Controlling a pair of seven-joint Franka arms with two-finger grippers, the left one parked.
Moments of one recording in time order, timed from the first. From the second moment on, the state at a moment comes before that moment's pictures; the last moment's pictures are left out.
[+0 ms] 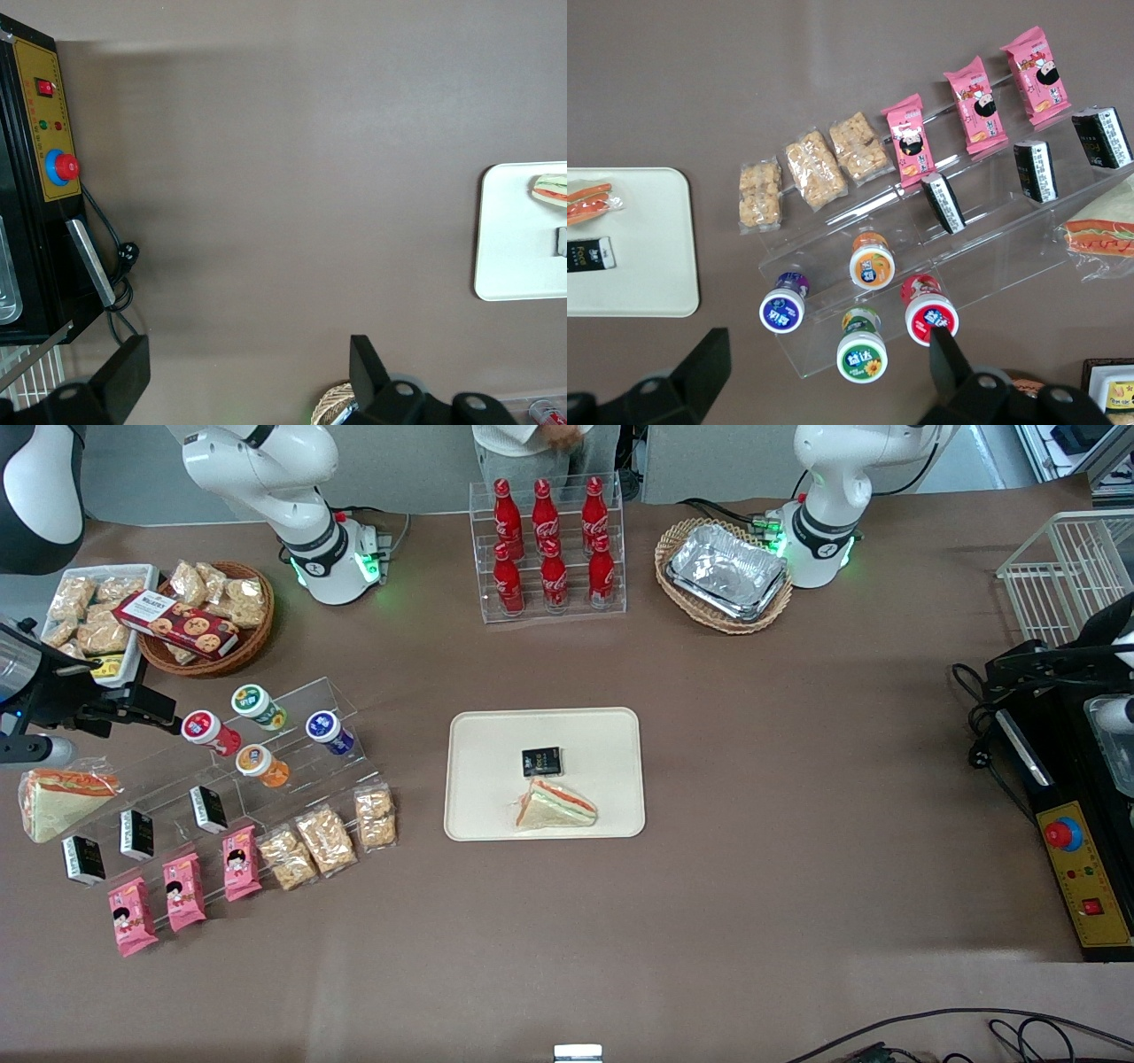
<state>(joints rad) 0.08 0.04 -0.11 -1.59 0.04 1.58 -0.01</state>
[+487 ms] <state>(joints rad) 0.08 0.04 -0.09 -1.59 0.04 1.55 -0.05</state>
